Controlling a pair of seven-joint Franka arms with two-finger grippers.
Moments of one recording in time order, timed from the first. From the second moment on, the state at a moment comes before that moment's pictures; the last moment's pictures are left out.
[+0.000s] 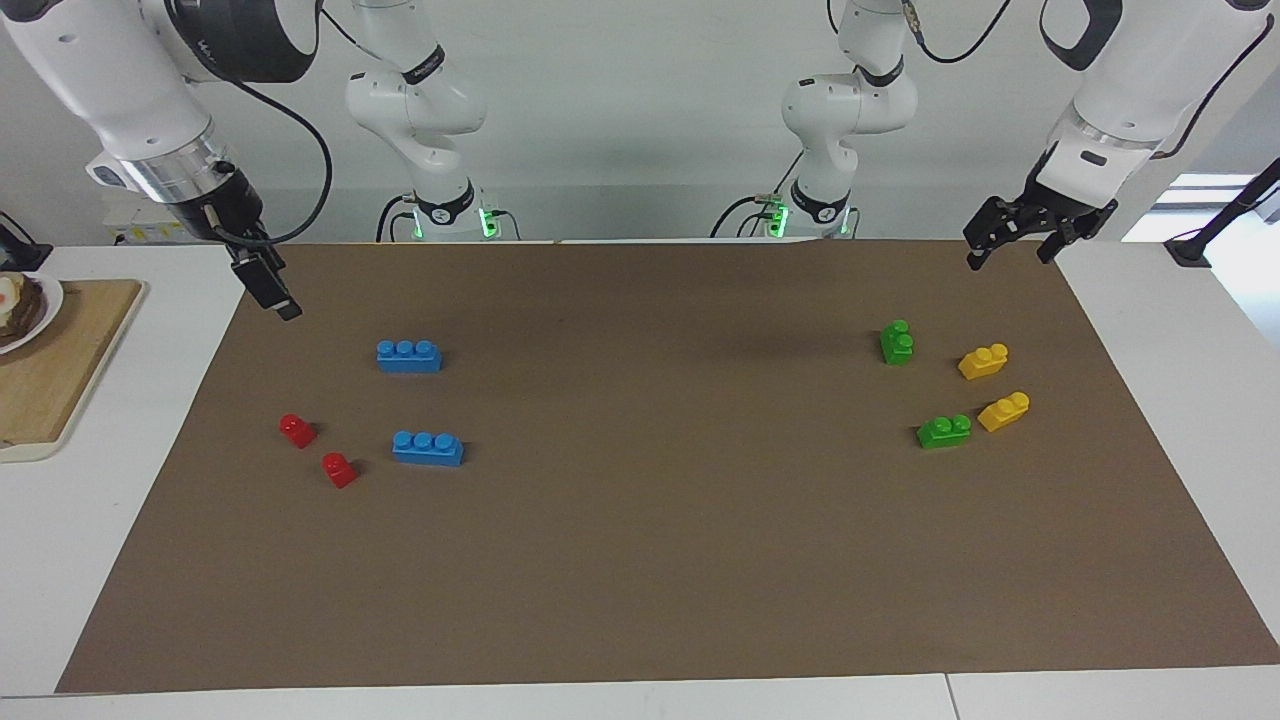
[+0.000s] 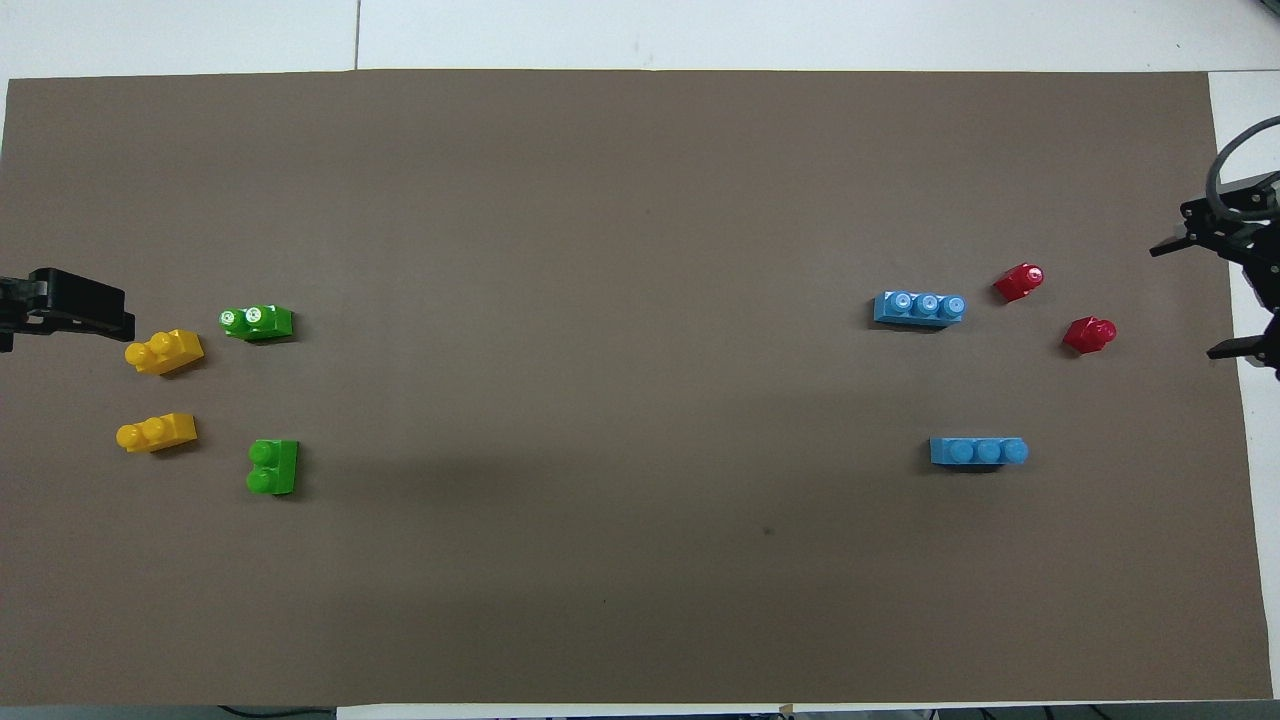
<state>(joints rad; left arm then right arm) -0.03 -0.02 0.00 -1.59 0.02 1.52 -0.03 -0.09 -0.02 -0.03 -1.68 0.15 1.66 1.04</state>
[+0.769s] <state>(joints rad) -0.05 -0.12 0.00 -1.98 0.02 1.76 -0.03 -0.19 0.21 -0.03 -1.68 0.47 1.72 1.26</state>
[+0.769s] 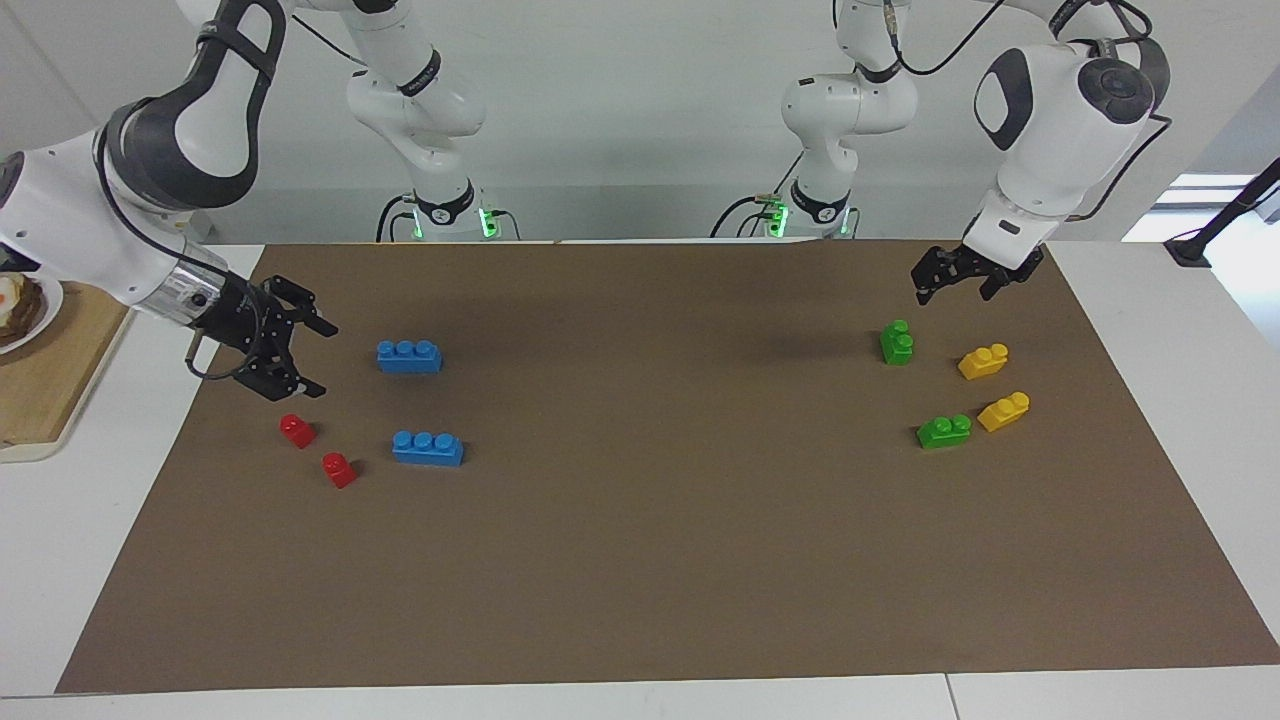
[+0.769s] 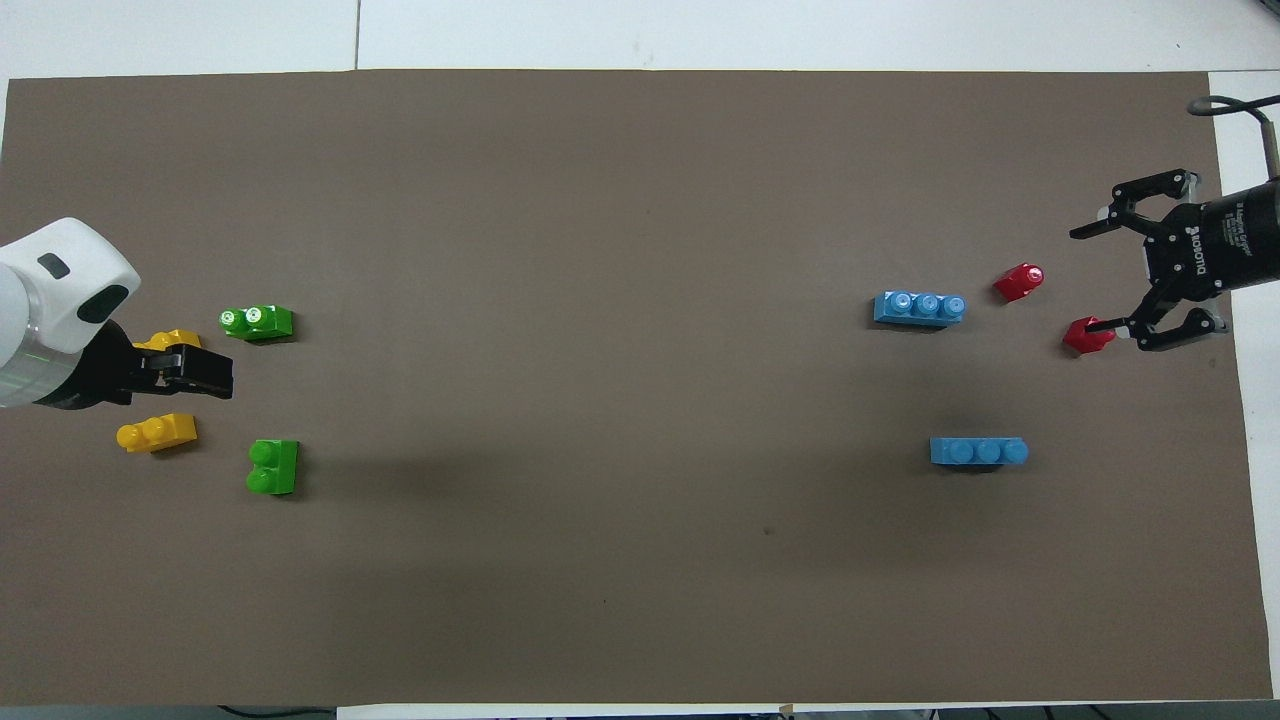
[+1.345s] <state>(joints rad) -0.05 -0.13 0.00 -2.24 0.02 1.95 -0.03 -0.13 0.30 -0.03 -1.75 0.53 1.97 1.29</state>
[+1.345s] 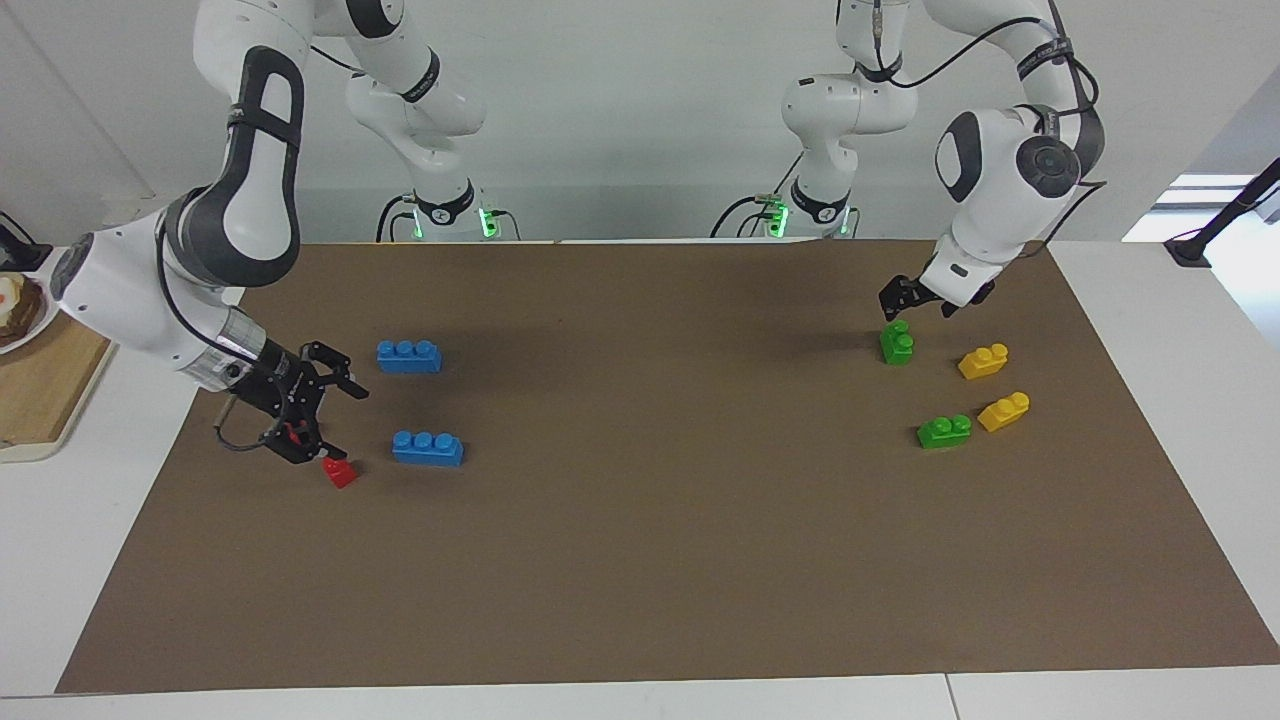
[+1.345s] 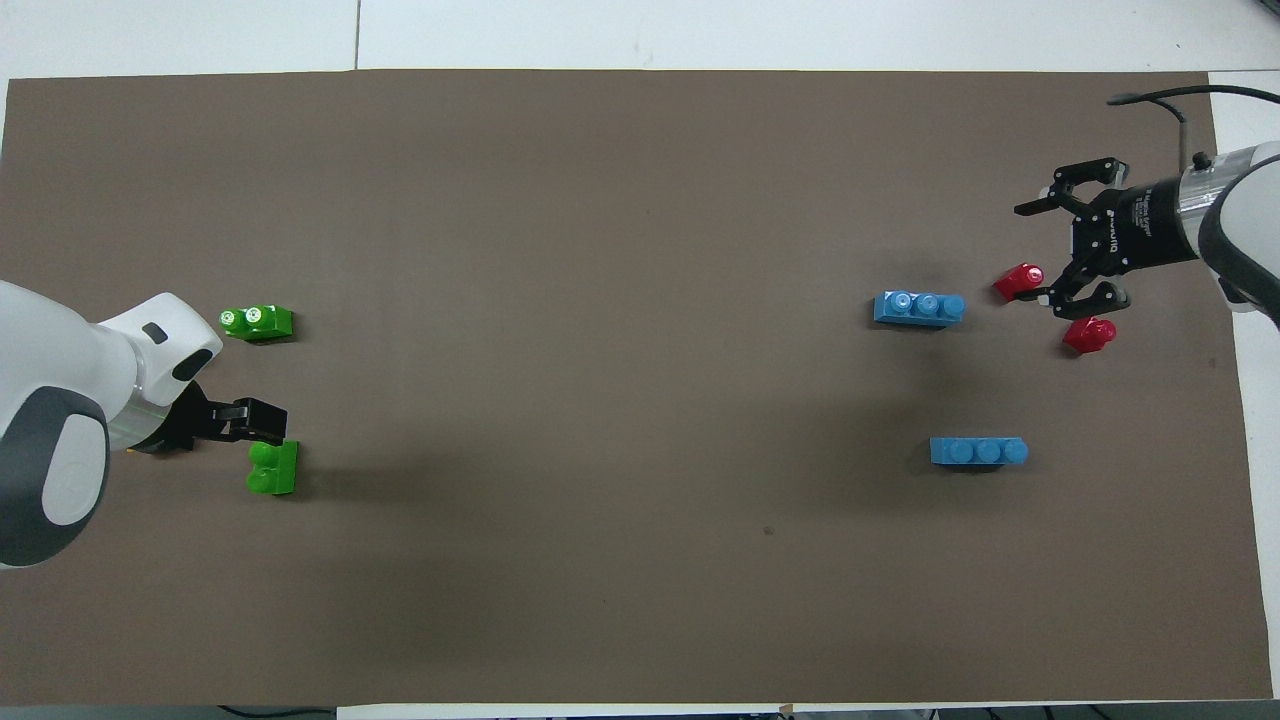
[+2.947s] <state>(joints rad) -0.01 -0.09 0.00 -2.47 0.02 2.28 0.03 -0.08 0.38 -0.02 -1.91 0.55 2.16 1.20</state>
